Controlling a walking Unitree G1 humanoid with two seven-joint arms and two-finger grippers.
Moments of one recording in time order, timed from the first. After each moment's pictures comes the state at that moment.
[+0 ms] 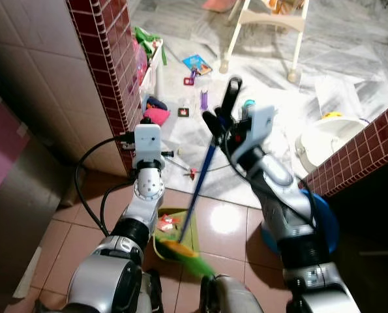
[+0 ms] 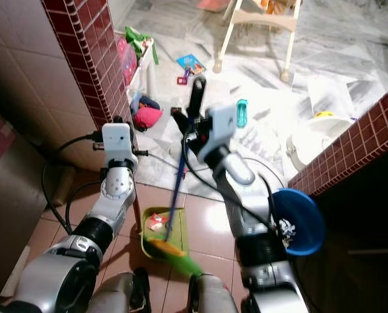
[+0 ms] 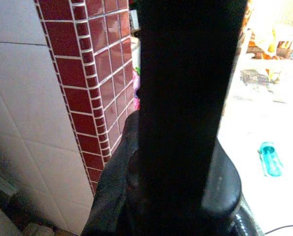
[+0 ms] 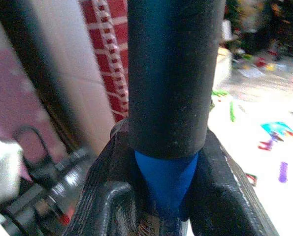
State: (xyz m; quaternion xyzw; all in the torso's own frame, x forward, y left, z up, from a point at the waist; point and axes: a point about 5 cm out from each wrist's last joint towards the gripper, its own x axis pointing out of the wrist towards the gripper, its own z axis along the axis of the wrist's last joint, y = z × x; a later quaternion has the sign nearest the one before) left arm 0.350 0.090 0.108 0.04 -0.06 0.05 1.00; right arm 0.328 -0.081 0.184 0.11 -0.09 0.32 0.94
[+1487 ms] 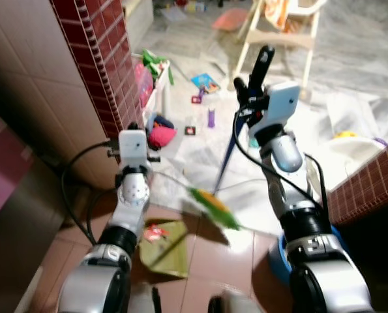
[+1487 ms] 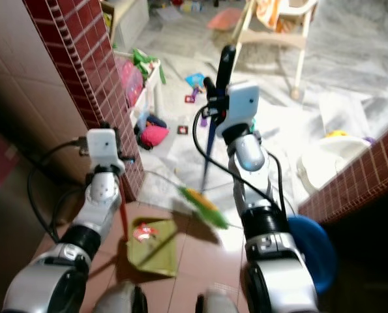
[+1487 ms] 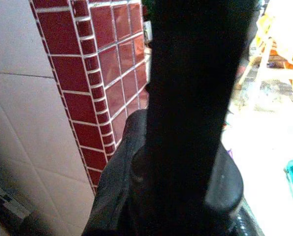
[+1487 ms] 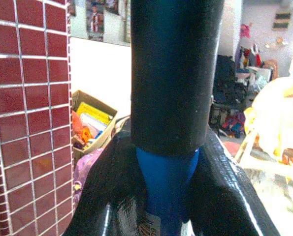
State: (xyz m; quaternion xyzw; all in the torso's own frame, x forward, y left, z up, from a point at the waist) left arm 0.345 0.125 0.099 0.04 -0.06 0.06 1.00; right arm 0.356 -0.111 0.197 -0.01 -0.21 0.16 0.97
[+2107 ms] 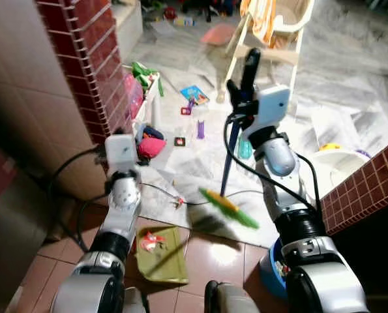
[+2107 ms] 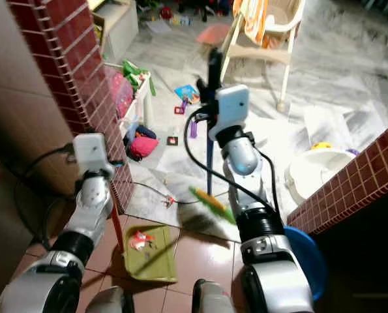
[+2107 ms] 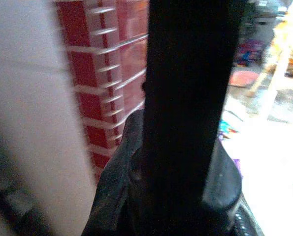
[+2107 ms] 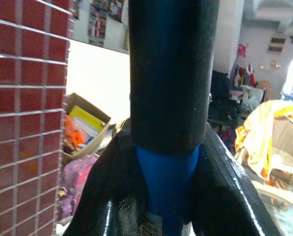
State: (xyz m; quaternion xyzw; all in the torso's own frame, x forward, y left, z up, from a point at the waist) left arm 0.334 0.142 0.086 0.03 -0.04 0.12 0.99; right arm 0.353 -0.102 0.195 -0.02 -0.22 0.16 0.96
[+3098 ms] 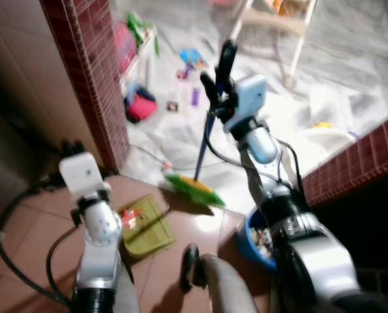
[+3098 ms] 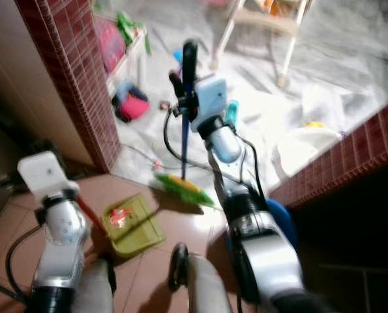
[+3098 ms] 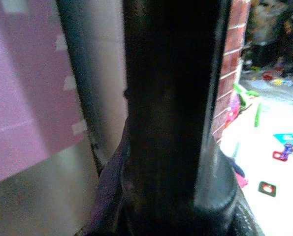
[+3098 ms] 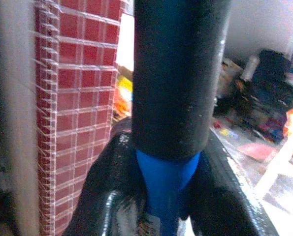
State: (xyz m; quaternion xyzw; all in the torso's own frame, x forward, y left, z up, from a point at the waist) left arm 0.263 0.170 0.124 0.05 -0.14 0.24 0.96; right arm 0.371 -0.074 0.204 -0.03 -0.23 0.22 0.95
